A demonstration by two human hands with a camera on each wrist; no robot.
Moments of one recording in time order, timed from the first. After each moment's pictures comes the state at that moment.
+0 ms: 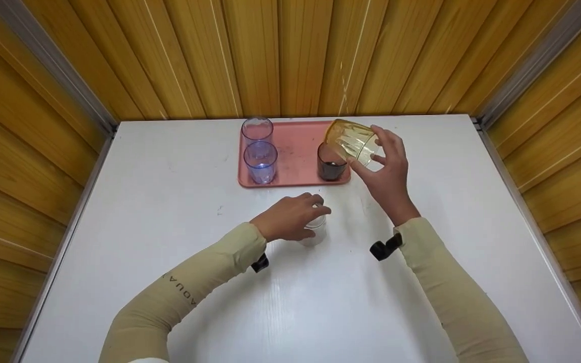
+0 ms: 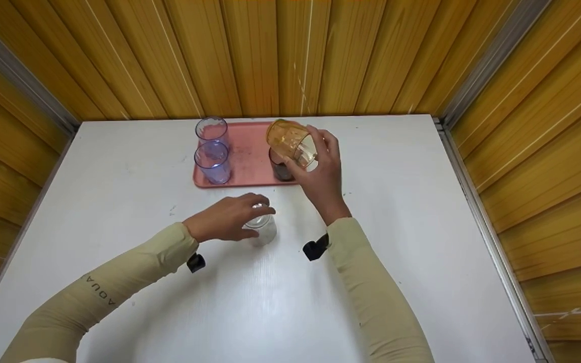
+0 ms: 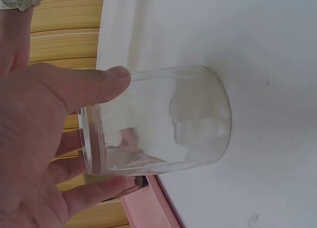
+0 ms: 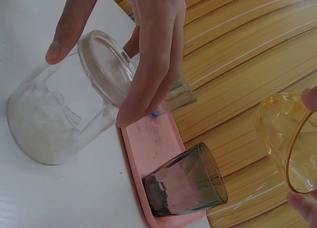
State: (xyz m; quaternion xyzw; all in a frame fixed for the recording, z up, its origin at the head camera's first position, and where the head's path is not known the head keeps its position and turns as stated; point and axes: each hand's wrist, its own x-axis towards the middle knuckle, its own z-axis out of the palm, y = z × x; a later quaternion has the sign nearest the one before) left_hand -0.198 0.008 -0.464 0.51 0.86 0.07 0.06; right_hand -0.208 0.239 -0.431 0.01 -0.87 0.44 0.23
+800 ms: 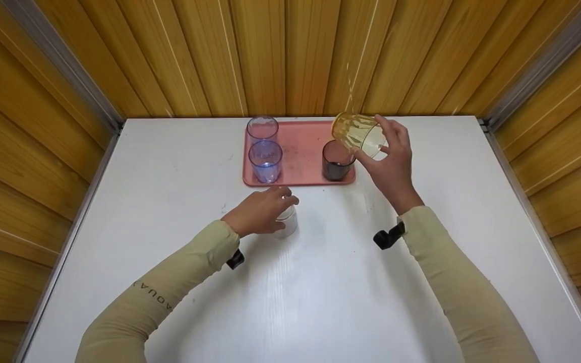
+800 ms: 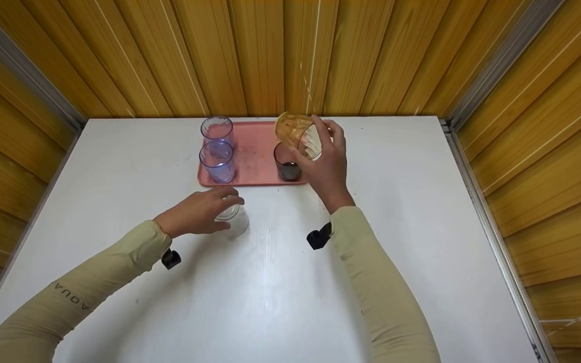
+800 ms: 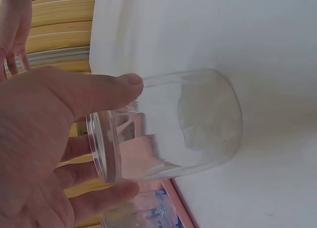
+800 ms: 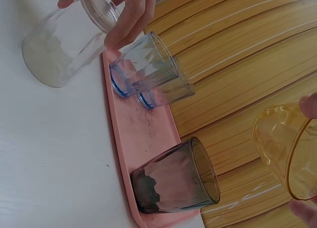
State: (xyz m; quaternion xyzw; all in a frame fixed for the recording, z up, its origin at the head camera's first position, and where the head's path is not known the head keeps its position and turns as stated) left_hand -0.209 -0.048 -0.459 0.41 0.90 0.07 0.10; right_hand -0.229 0.241 -0.423 0.00 -0.88 0.42 0.22
